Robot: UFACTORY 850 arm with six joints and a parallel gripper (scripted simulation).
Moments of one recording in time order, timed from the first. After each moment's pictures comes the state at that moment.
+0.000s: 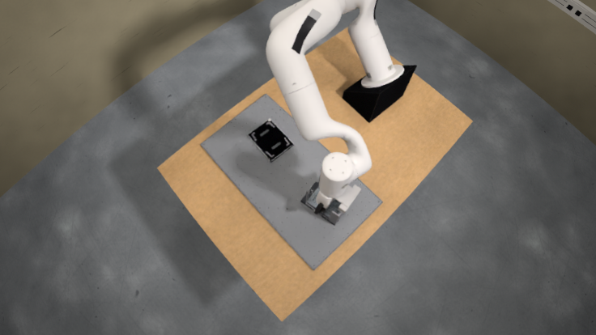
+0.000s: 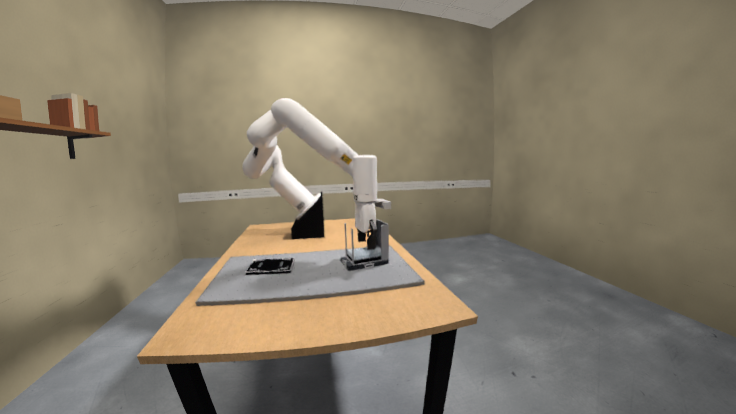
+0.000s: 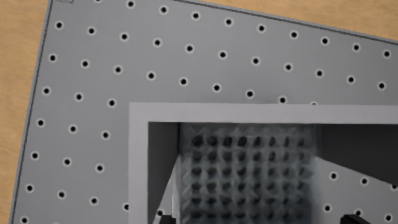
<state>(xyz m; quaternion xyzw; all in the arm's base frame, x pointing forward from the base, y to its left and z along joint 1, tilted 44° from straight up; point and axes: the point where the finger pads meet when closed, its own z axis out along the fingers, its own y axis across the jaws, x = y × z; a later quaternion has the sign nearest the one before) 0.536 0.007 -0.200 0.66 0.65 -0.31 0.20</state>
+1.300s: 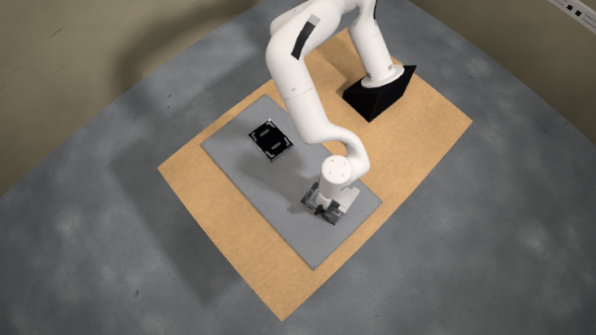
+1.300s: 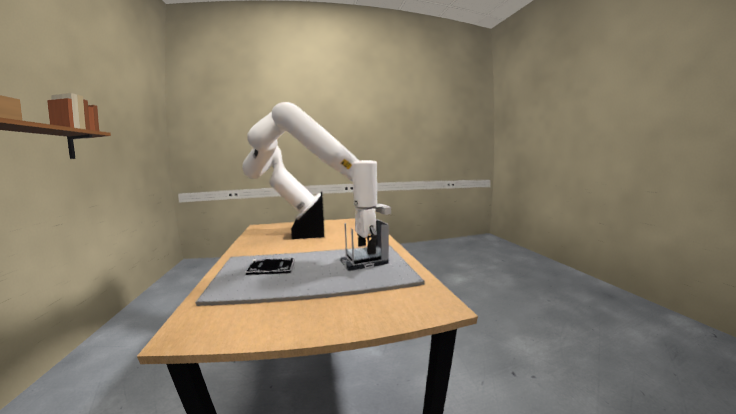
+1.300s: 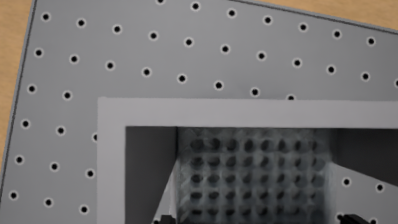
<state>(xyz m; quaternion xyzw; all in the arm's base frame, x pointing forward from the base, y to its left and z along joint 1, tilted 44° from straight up) 0.534 -0.006 -0.213 0.66 0.65 -0.31 0.20</state>
